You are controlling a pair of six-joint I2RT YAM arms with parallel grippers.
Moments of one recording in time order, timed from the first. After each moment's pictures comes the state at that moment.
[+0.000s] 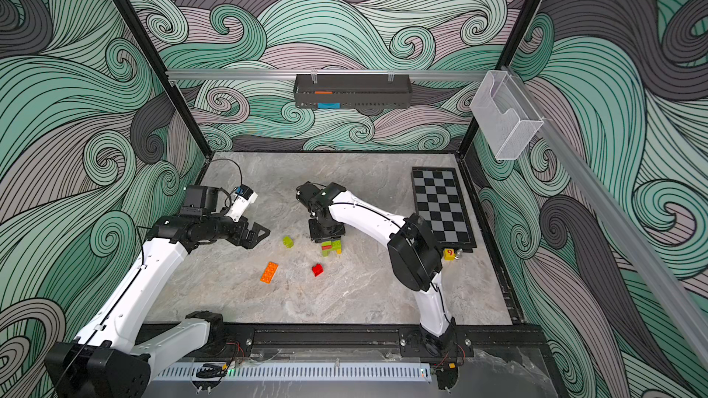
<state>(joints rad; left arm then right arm) -0.09 1.06 0.98 -0.89 0.40 0.28 0.84 2.00 1.70 -1.16 -0.01 0.65</state>
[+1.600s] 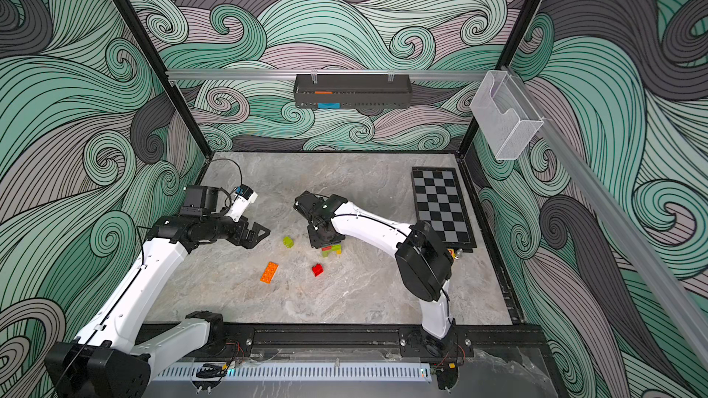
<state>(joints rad) -0.09 1.06 0.98 -0.88 0.41 0.28 0.90 1.91 1.56 -1.01 0.11 0.63</state>
